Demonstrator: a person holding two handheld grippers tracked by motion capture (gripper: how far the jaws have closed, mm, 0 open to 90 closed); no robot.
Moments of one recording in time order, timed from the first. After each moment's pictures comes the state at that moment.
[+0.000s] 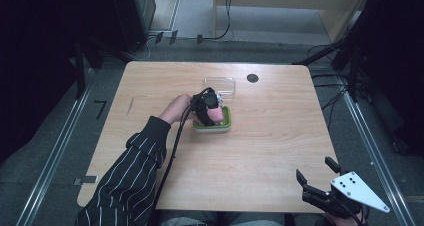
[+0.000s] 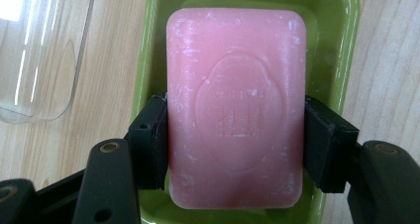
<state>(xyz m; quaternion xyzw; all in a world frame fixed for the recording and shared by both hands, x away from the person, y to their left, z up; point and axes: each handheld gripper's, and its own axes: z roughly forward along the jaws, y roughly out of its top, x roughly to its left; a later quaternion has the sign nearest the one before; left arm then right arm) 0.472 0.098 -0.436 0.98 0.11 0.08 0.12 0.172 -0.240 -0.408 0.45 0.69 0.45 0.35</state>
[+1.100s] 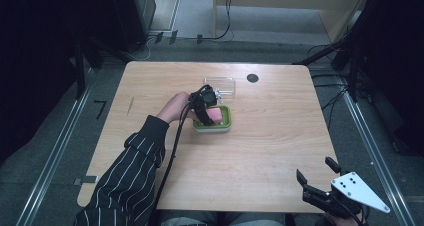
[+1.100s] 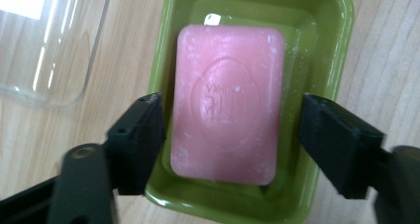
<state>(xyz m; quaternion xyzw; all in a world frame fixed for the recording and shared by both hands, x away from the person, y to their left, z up) 0.471 0.104 -0.424 0.98 0.14 0.08 0.12 0.171 -0.240 -0.407 0.45 0.69 0.45 0.35</state>
